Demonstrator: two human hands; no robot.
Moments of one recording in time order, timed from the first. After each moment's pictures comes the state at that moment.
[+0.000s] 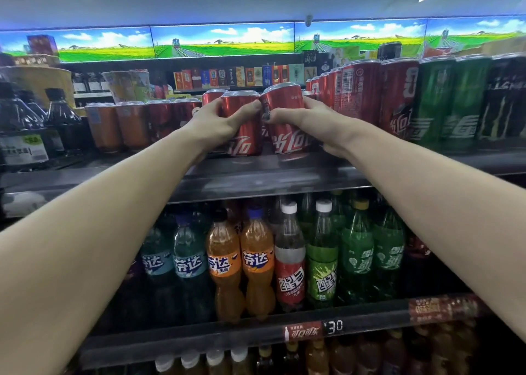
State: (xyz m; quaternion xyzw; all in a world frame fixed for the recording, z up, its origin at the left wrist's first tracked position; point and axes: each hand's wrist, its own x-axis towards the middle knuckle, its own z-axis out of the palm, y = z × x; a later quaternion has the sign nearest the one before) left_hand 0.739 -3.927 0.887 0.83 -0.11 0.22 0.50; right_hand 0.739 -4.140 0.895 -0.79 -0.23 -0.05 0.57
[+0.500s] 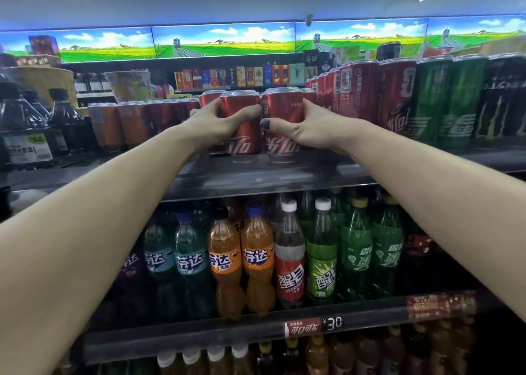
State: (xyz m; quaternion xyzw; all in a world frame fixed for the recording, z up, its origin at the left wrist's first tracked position) left_hand 0.736 -3.919 0.892 0.87 -0.10 0.18 0.45; right_hand 0.739 -4.141 0.893 -0.88 -0.23 -0.10 0.41
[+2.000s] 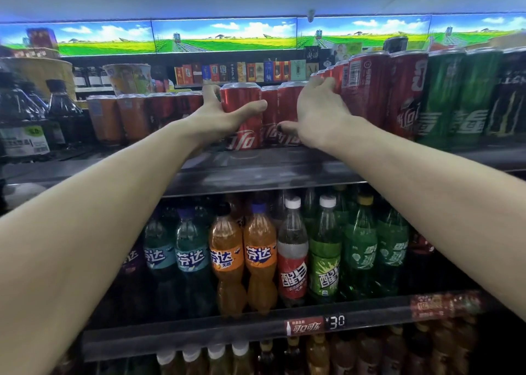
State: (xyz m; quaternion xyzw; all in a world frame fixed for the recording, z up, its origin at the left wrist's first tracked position) left_hand 0.740 -3.919 0.888 0.86 -0.08 0.19 0.47; right_hand 0.713 -4.114 0.902 -0.94 -0.05 -0.29 0.18
